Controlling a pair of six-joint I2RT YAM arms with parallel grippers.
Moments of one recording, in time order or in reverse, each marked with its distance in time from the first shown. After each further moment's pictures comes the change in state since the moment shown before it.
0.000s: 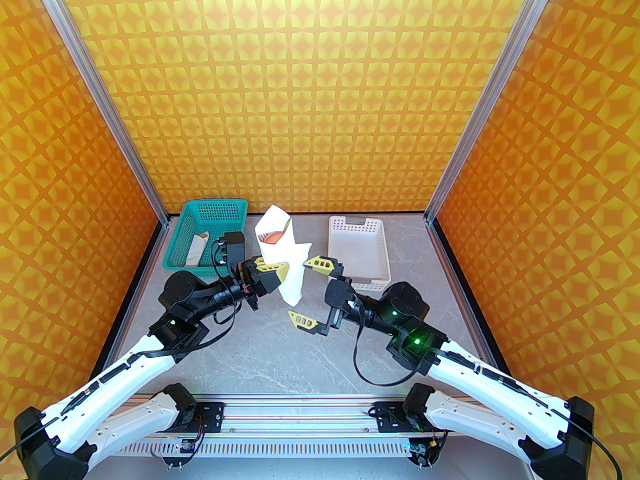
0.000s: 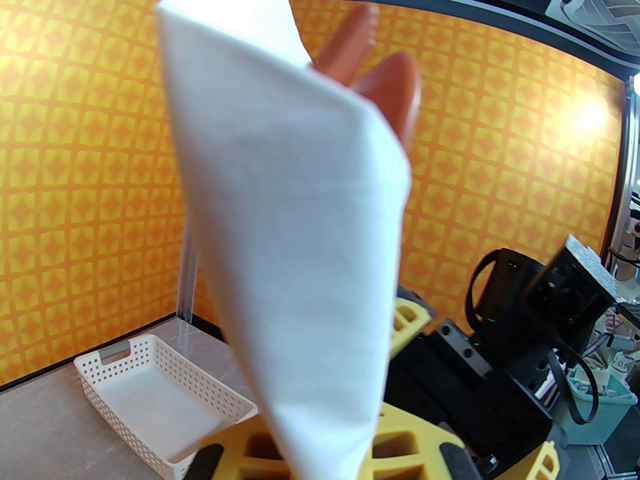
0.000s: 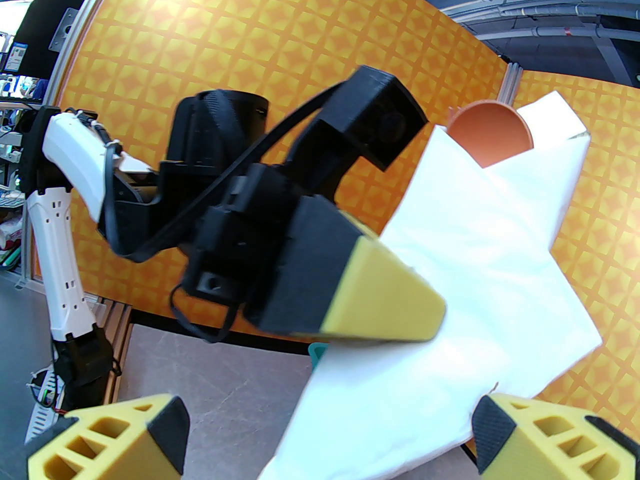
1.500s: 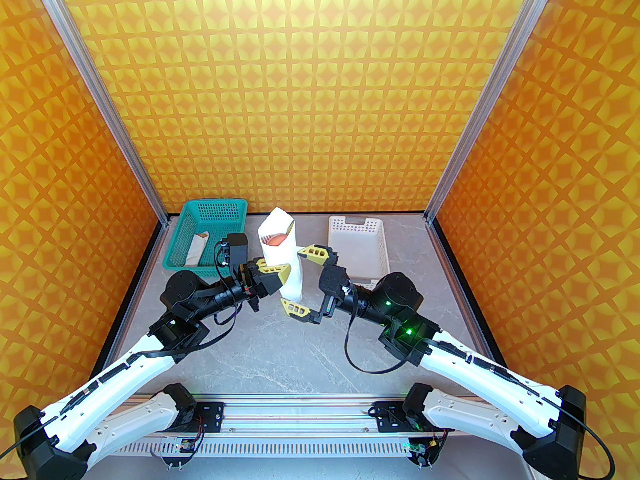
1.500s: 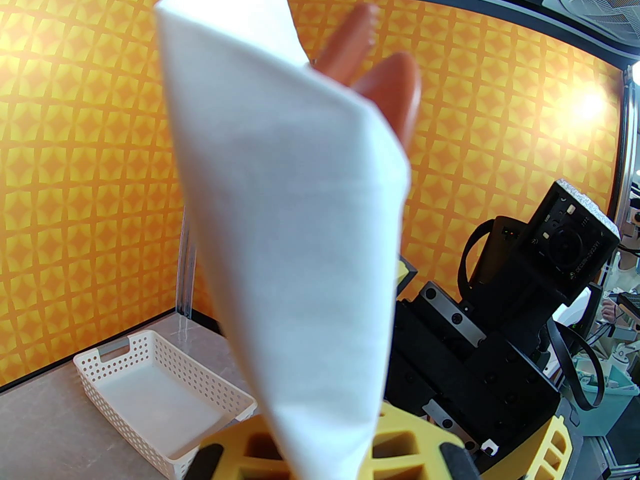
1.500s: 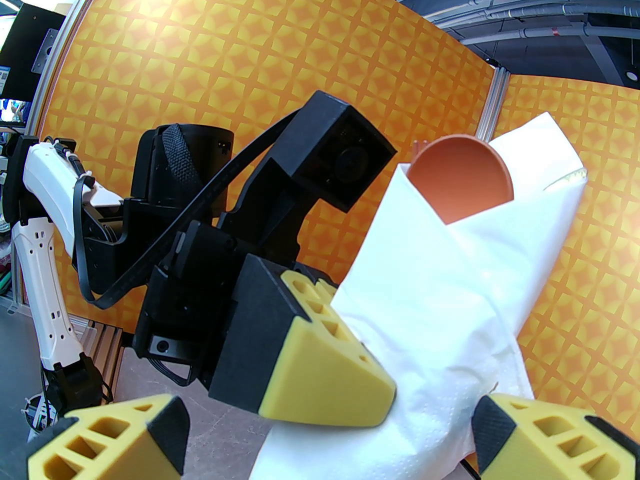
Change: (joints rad) left arm -0.013 0.001 0.006 -0.027 0.005 0.027; right arm -0.006 0.074 0.087 0.021 0.003 0.043
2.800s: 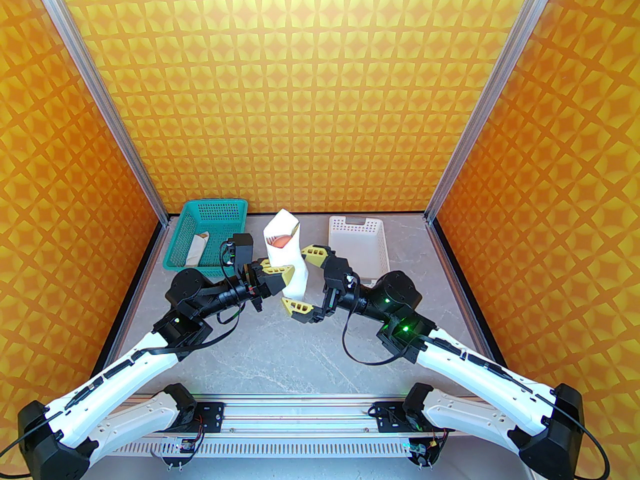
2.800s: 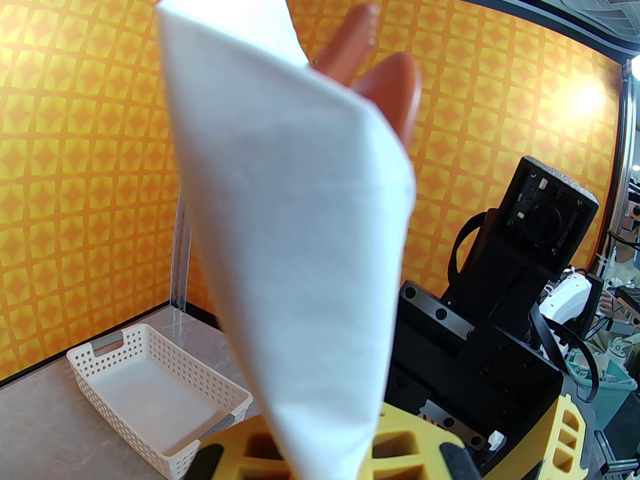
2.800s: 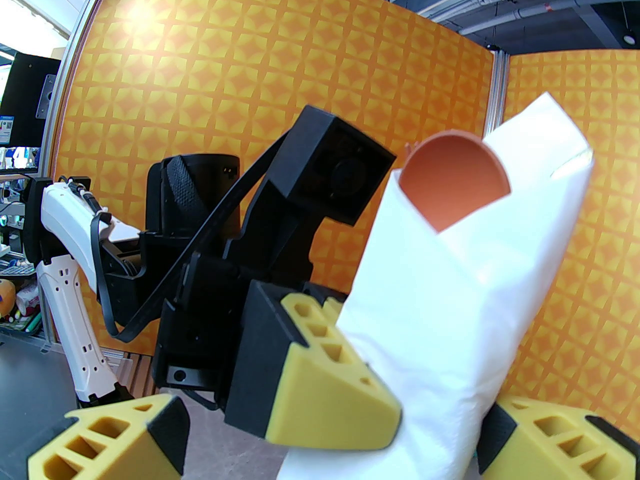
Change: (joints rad) left arm -0.003 0.029 0.004 0.006 0.015 0.003; right arm -0.031 0.022 -0.032 0.074 -0.079 0.177
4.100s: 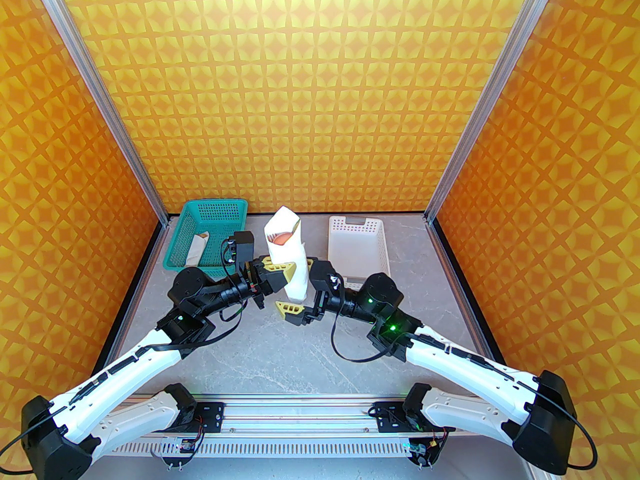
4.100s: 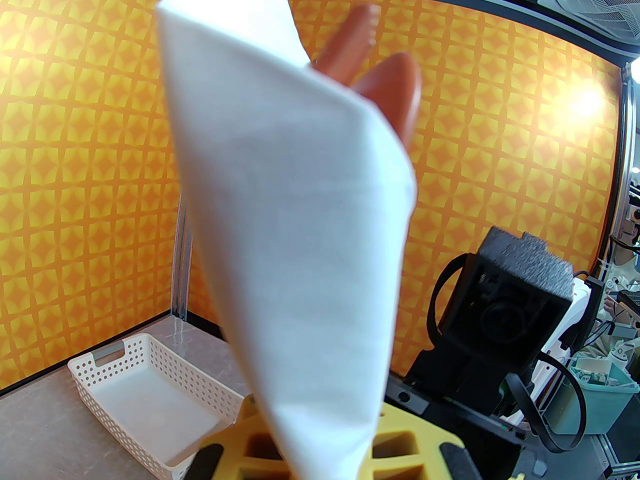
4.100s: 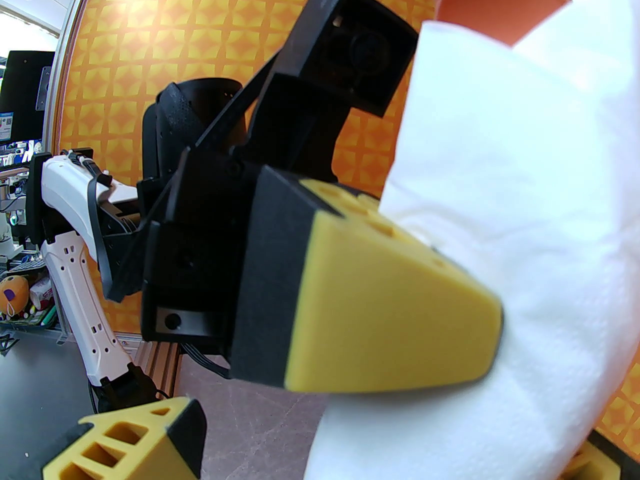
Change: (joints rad) left arm 0.000 0.028 0.007 0.046 -0.005 -0.007; right arm 0.020 0.079 -0.029 0.014 -0.001 0.035
